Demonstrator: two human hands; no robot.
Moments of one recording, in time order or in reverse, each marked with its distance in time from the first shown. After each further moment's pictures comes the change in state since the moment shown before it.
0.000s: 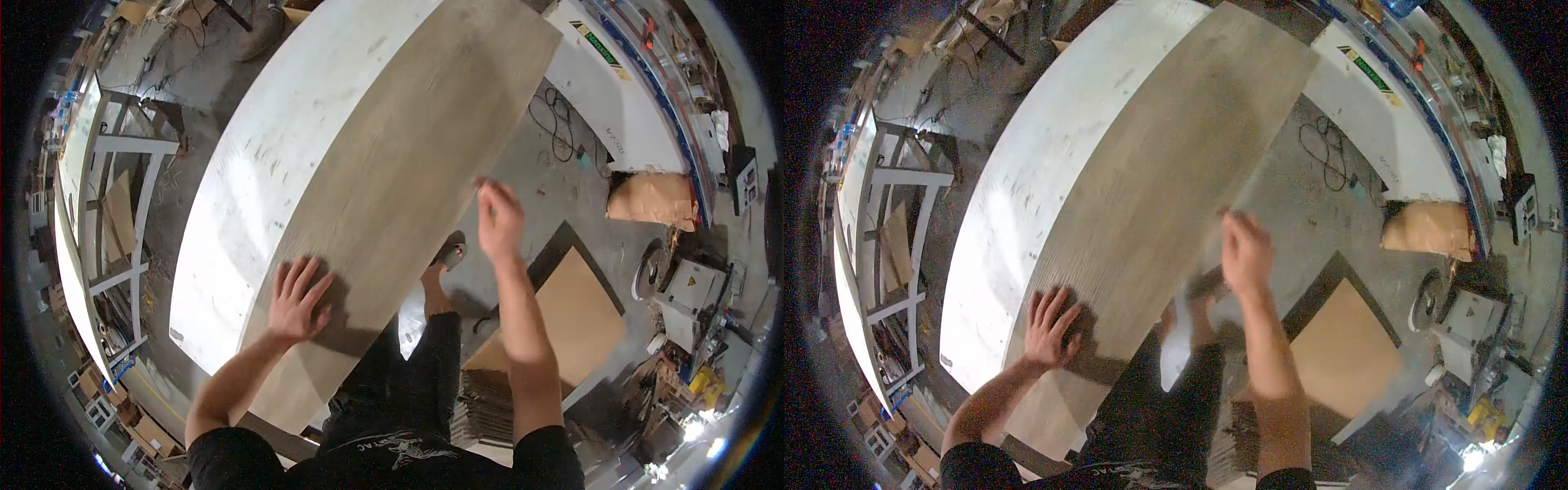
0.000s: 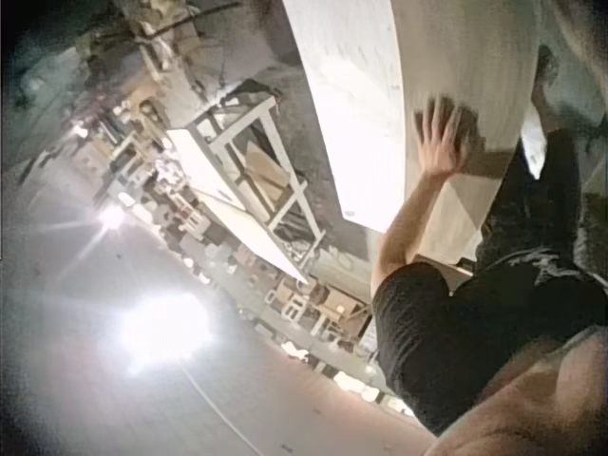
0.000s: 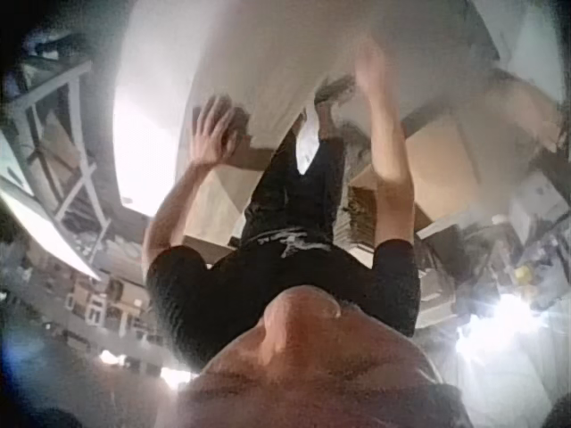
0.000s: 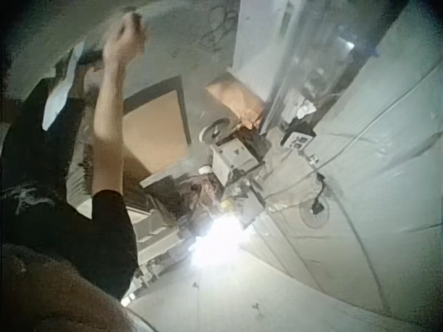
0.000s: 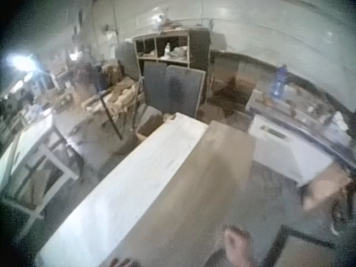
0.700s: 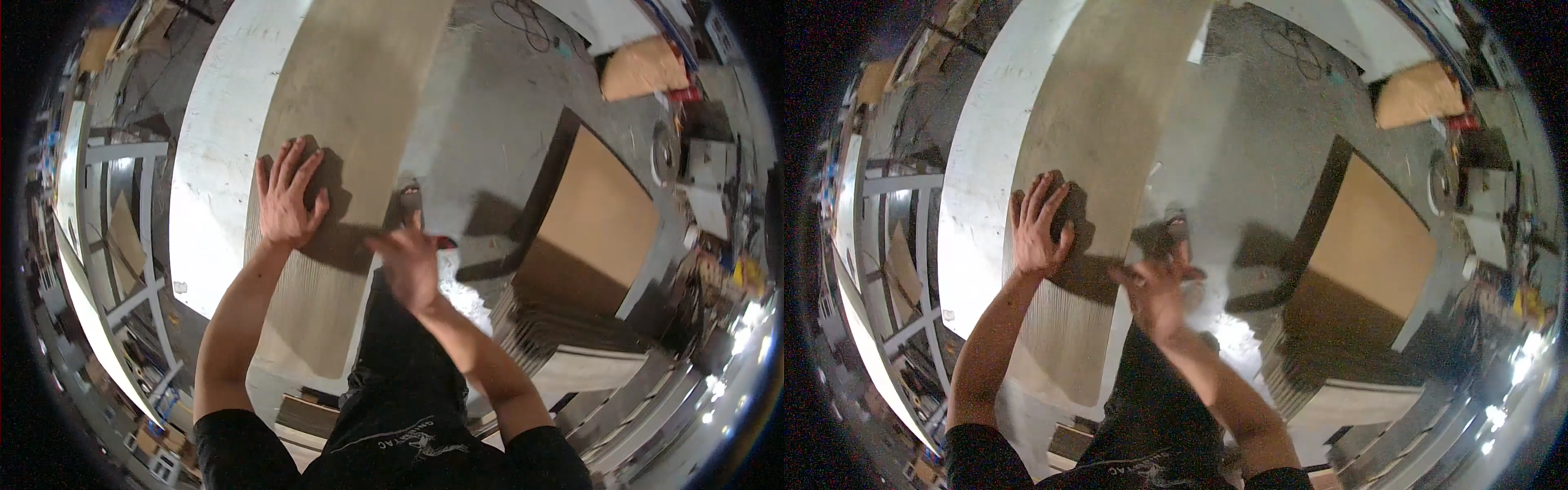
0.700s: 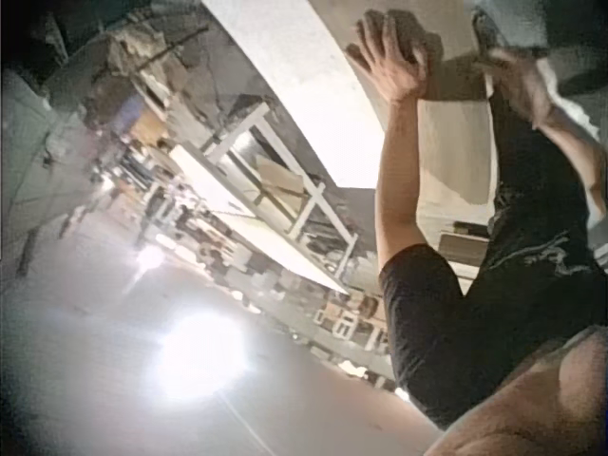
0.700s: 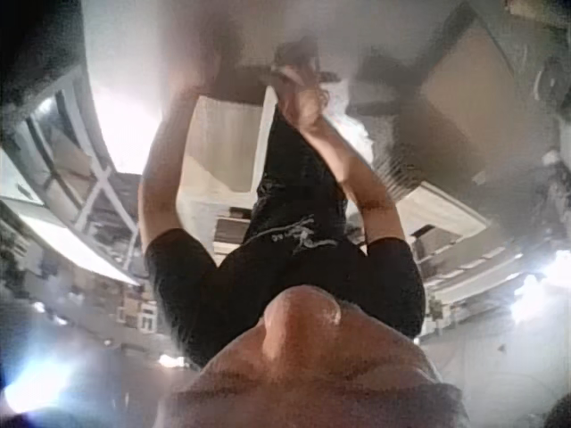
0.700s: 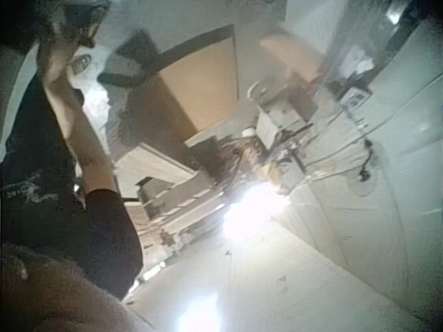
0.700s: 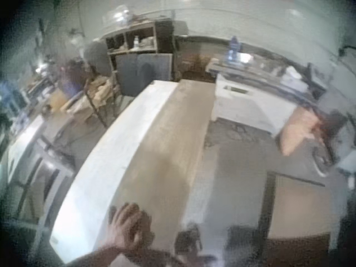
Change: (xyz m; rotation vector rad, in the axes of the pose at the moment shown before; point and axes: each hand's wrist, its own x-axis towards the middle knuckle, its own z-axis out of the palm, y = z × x) left_hand -0.111 -0.007 0.032 0.097 0.190 0.086; right_hand -0.409 -0.218 0.089 -0.059 -0.012 -0.040
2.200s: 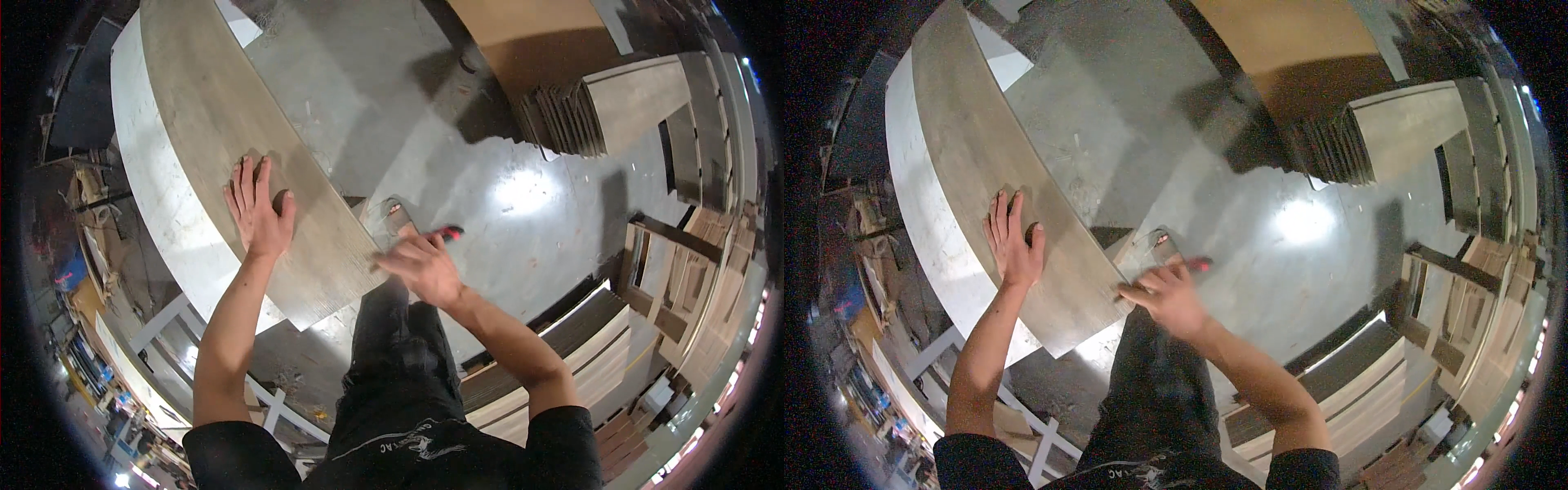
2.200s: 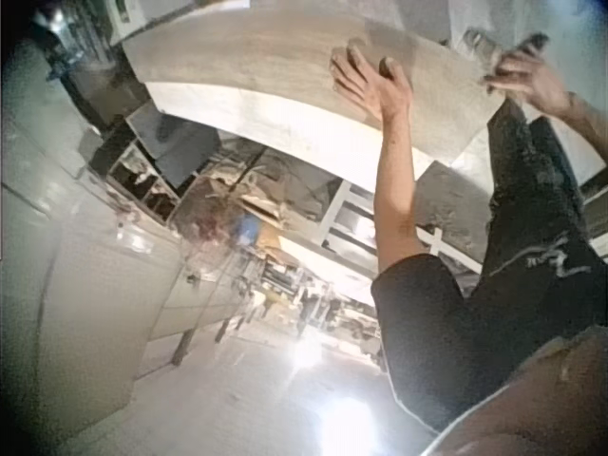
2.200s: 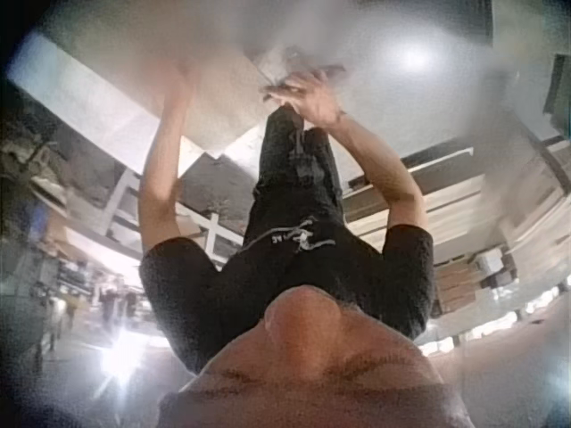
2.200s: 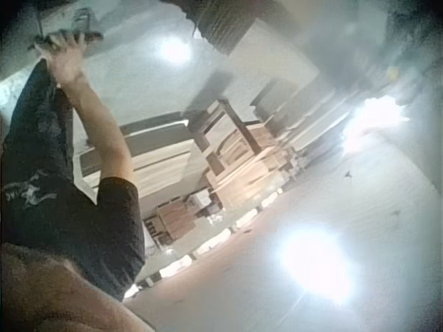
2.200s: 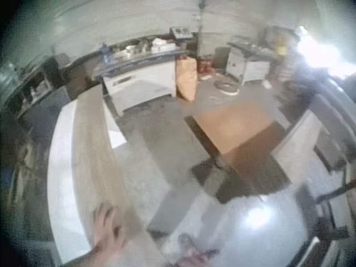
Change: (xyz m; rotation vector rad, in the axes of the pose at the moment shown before) left_hand -0.181 -0.017 0.006 0.068 -0.094 0.651; right_hand -0.300 -0.240 0.088 -0.228 0.169 0.483
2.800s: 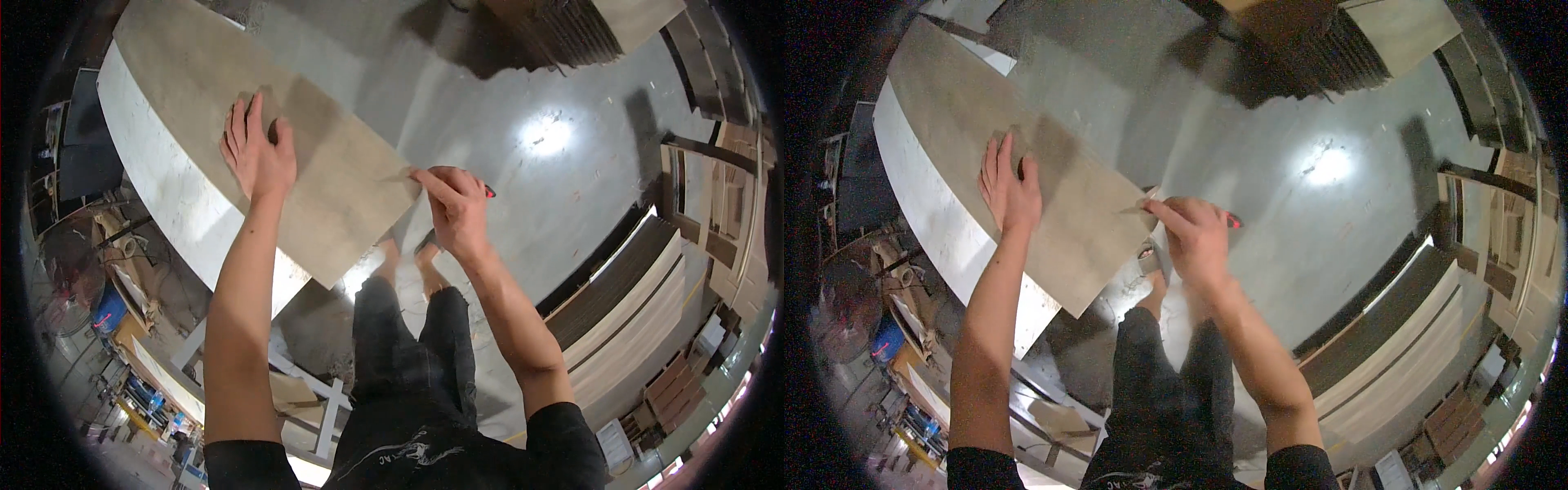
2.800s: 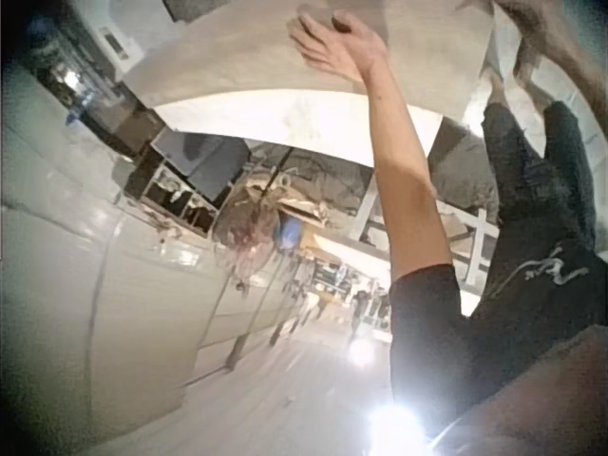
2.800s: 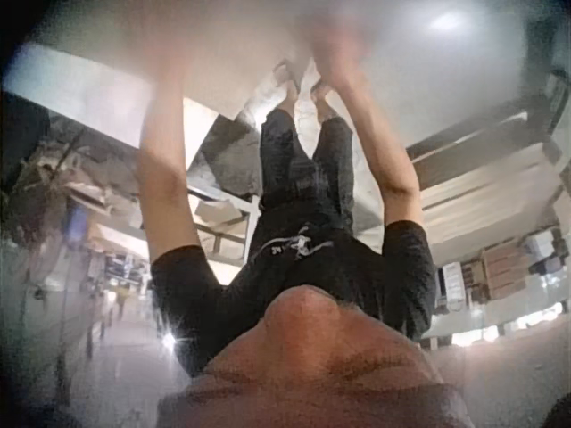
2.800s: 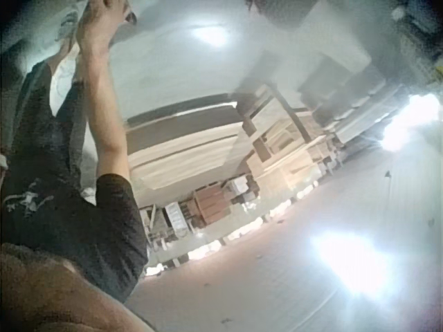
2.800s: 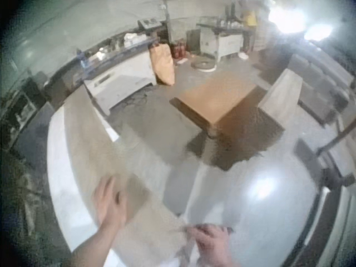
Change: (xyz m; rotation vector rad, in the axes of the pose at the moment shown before) left_hand -0.006 -0.007 0.017 0.000 0.099 -0.012; right_hand -0.038 -0.056 0.076 0.151 0.517 0.454
